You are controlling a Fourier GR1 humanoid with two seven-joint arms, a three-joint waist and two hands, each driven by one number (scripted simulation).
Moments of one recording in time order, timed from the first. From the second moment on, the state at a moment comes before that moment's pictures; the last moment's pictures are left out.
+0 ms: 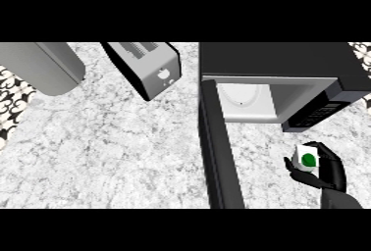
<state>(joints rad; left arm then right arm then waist) 0.82 0.30 -0.65 -2.07 0.23 0.34 -0.79 -0.34 -0.27 -0.41 -0.35 0.11 0.03 -1.08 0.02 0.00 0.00</state>
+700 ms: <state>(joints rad) 0.84 0.34 -0.65 -2.07 0.26 0.32 -0.85 -0.47 -0.21 -0.41 -0.32 0.10 0.03 -1.09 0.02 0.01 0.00</state>
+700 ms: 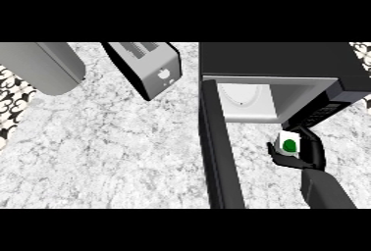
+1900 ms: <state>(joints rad) 0.86 0.35 -0.70 -2.05 0.27 0.38 -0.88 0.04 -0.12 -0.21 -1.24 -0.06 0.26 -0.74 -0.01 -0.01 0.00</state>
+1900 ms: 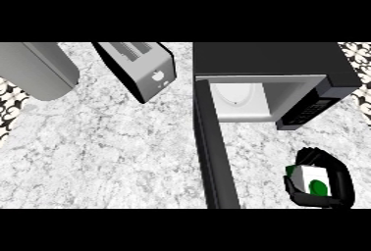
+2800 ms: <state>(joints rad) 0.91 0.44 -0.66 -2.05 0.37 0.33 -0.96 -0.11 -0.01 -0.06 -1.36 0.03 0.00 -0.50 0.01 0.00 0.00</state>
